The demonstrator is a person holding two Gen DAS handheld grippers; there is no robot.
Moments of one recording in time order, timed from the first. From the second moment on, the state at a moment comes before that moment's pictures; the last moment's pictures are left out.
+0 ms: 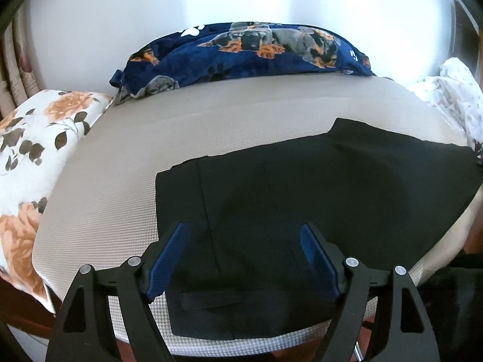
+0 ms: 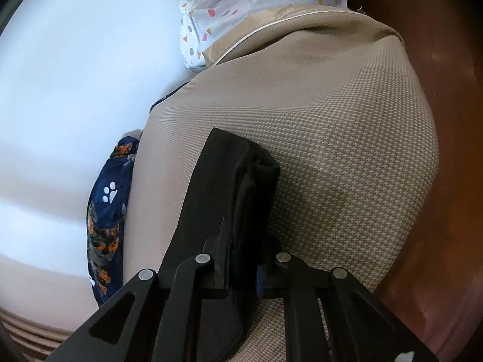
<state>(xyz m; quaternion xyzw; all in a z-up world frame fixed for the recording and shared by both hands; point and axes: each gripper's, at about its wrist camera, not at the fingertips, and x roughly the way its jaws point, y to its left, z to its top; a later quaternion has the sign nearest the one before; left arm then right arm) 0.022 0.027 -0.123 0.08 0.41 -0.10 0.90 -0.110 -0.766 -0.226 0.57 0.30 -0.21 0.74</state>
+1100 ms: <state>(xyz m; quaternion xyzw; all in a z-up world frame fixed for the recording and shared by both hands) 0.028 0.032 -0.134 0.10 0.43 -0.07 0.90 -0.109 -0.761 -0.220 0.55 0.31 -0.23 0.74</state>
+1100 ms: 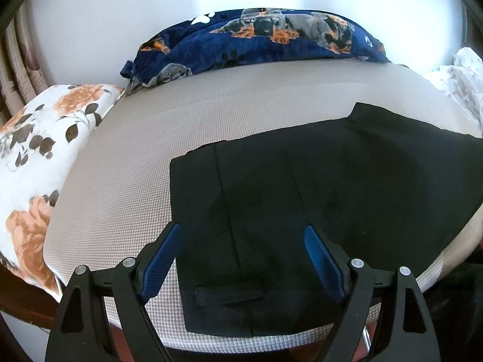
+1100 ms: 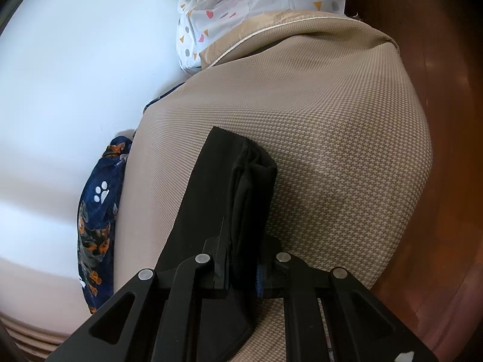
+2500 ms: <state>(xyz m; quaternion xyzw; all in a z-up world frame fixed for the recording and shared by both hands) 0.010 0.160 -0.137 -0.12 0.56 -0.16 0.80 -0.109 -0.761 -0.223 0.56 0.30 -0.22 0.74</state>
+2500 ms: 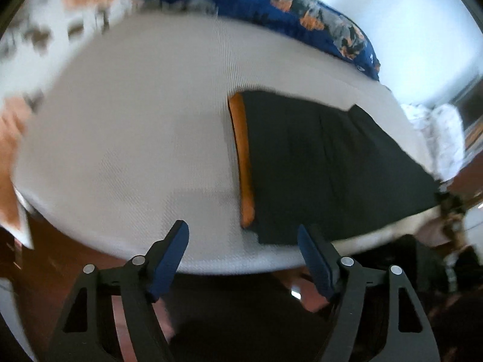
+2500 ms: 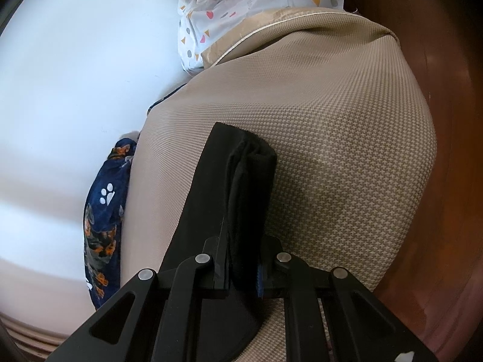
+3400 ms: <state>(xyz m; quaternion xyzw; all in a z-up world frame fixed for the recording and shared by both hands) 0.020 0.133 -0.134 -0.12 0.54 -0.13 0.82 -0.109 -0.762 -0.223 0.57 0.29 -0.21 0.74</state>
